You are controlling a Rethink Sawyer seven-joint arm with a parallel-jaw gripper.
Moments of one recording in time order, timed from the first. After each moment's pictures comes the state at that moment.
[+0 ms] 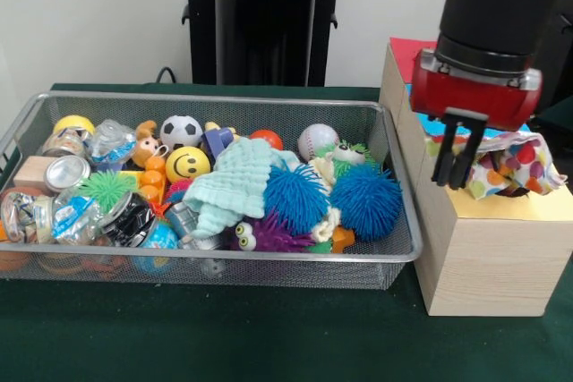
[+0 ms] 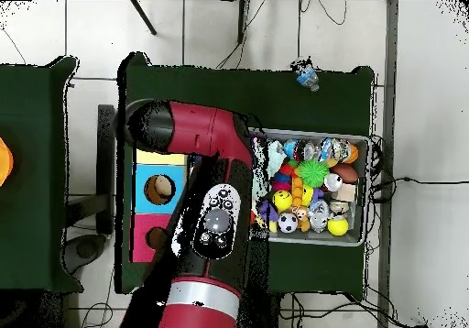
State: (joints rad) arm 0.13 -0.43 -0.29 1.21 0.24 0.68 1.88
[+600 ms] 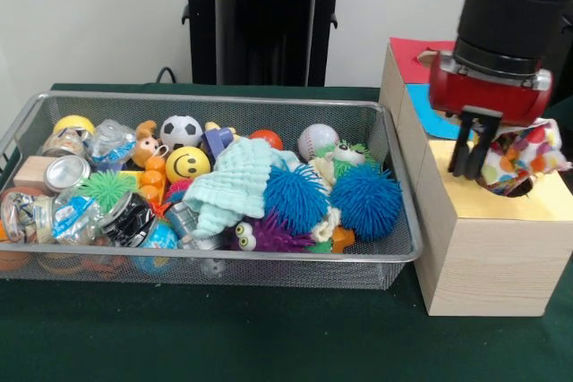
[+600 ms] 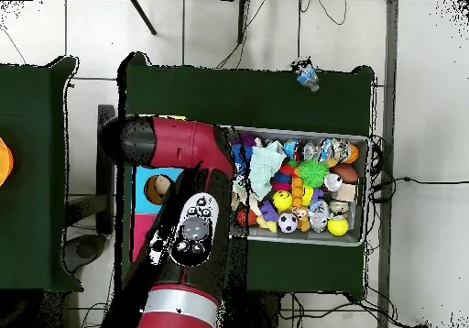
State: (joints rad) arm 0.19 -0.43 -0.29 1.27 0.24 0.67 1.88
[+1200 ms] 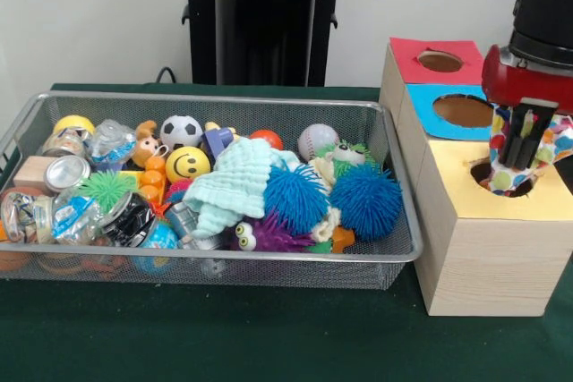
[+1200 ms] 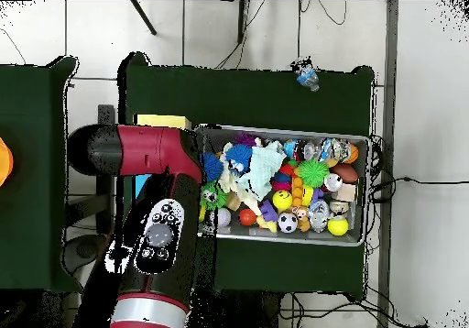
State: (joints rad) arm 0.26 -0.43 -0.29 1.27 0.25 0.67 1.88
